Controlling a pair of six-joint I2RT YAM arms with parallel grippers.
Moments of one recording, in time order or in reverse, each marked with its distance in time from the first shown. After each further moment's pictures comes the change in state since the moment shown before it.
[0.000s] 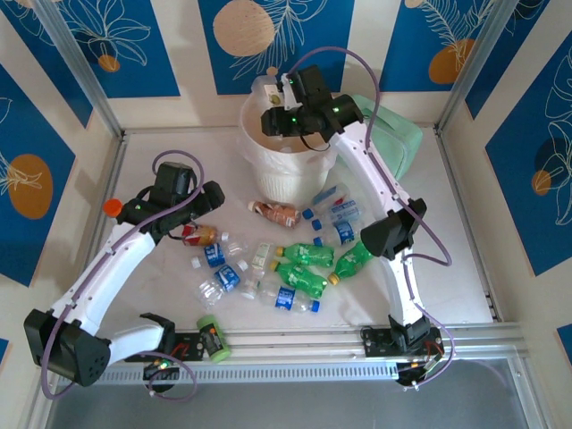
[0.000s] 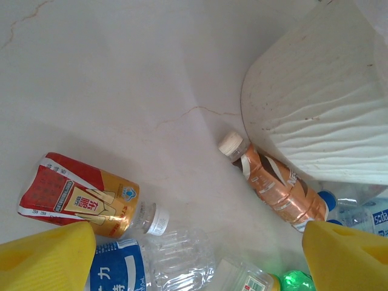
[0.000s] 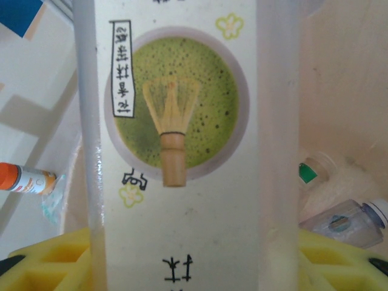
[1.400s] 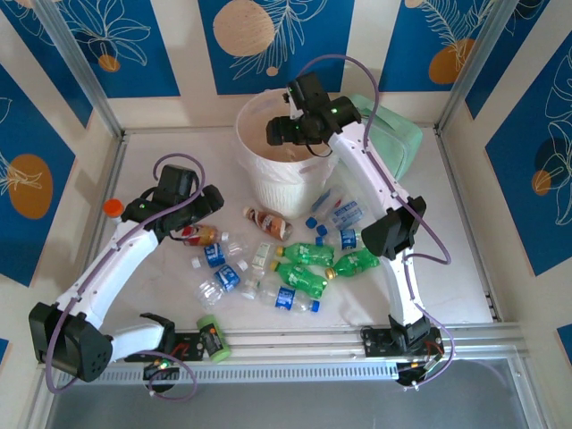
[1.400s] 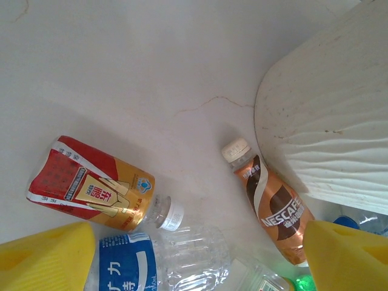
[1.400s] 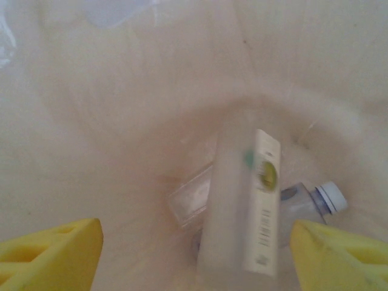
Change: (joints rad) left arm 0.013 0.026 -0.030 -0.005 -0.007 -0.042; right arm -0.015 -0.005 -0.048 -0.090 0.116 0.013
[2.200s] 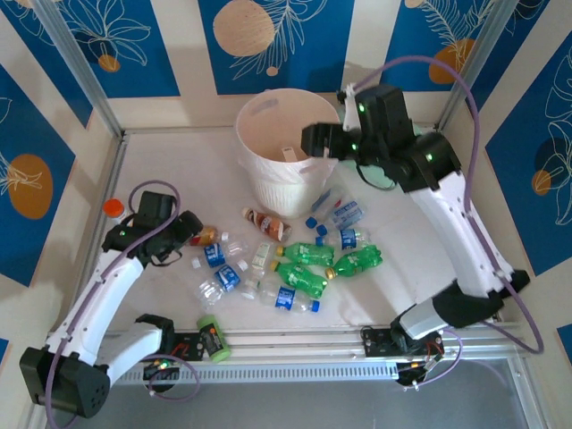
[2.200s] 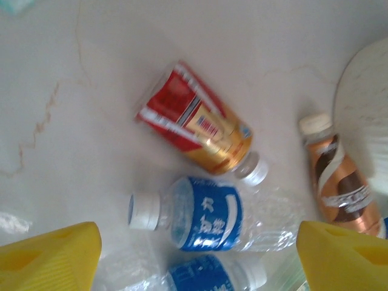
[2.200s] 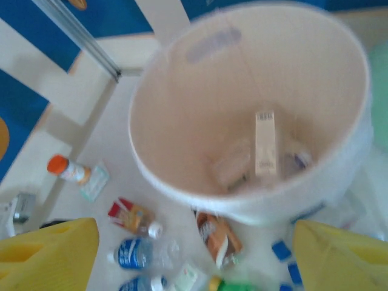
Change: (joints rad) left arm 0.114 -0.224 -0.198 -0.159 0.046 -0.103; right arm 0.053 -0.753 -0.601 0.114 0.027 0.107
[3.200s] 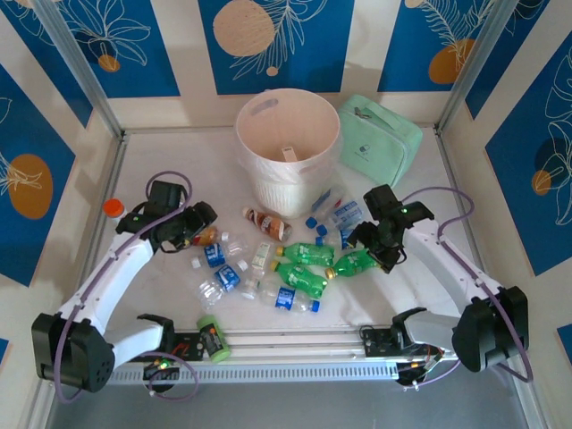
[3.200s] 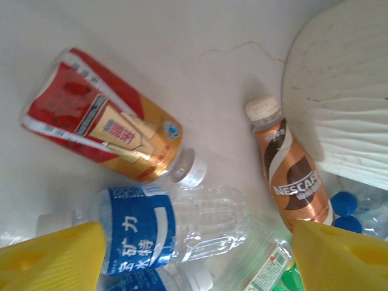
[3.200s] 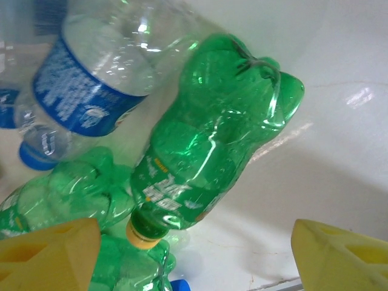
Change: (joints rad) left arm -0.003 0.166 0.036 0.184 0.173 0.033; right arm -0.276 -0.233 -1.045 0.003 -0.095 0.590
